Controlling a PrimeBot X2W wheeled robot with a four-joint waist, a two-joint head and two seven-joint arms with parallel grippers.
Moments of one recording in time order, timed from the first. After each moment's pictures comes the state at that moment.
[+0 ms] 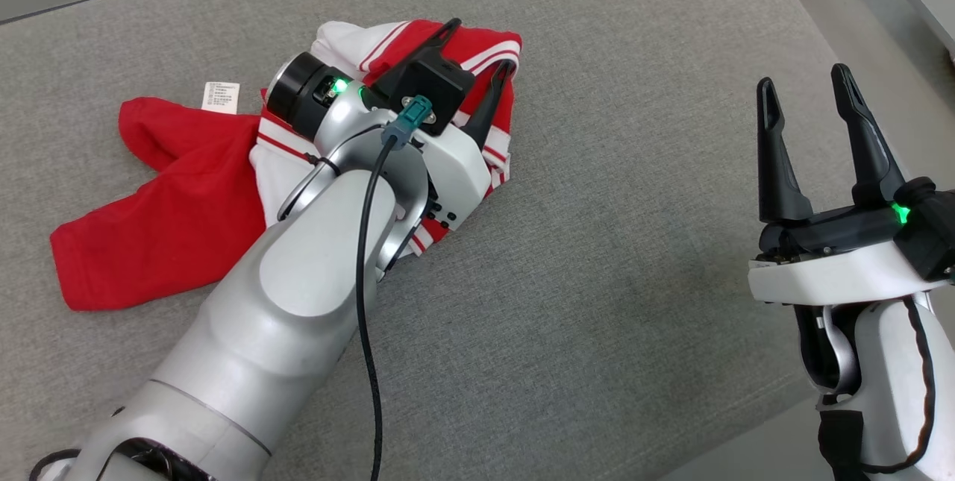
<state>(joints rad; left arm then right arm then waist) -0.94 0.05 -0.74 0.69 -0.29 0.05 -0.08 -0.39 -0.05 0.04 0.09 0.12 0.13 -0.26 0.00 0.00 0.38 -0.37</state>
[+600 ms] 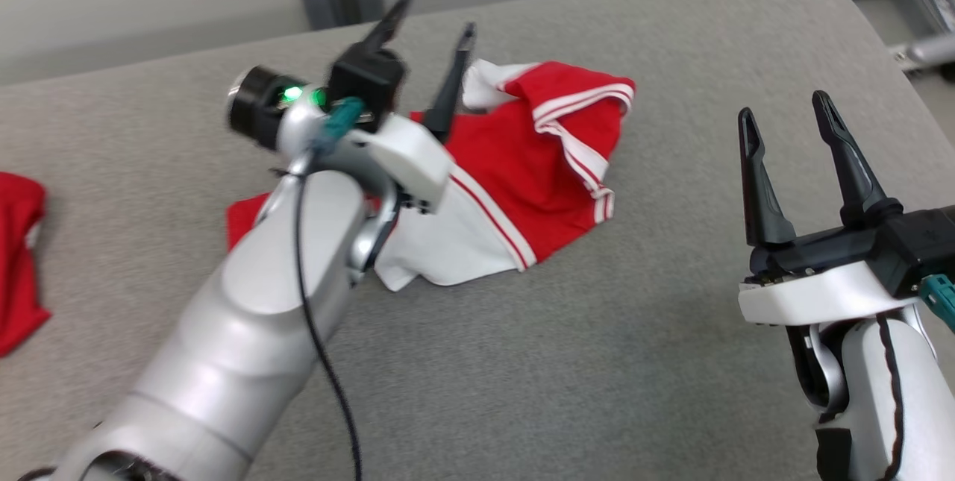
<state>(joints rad) -0.92 0.07 -0.71 0.71 -0.44 0.12 -0.24 -0.36 -0.05 0.04 0.11 0.03 0.13 -0.26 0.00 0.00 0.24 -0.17</state>
